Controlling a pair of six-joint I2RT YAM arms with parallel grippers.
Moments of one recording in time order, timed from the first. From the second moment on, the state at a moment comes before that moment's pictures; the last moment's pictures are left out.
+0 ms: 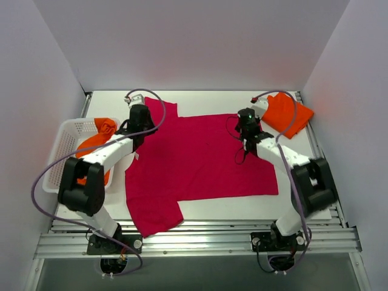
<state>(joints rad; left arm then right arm) -0.32 1.59 1.13 -0.01 -0.24 -0.55 0.41 1.48 0.93 0.14 0.56 0.50</state>
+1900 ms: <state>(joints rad) -0.16 2.06 1.69 -0.10 -0.03 -0.60 0.22 2.03 1.48 0.05 0.30 0.44</state>
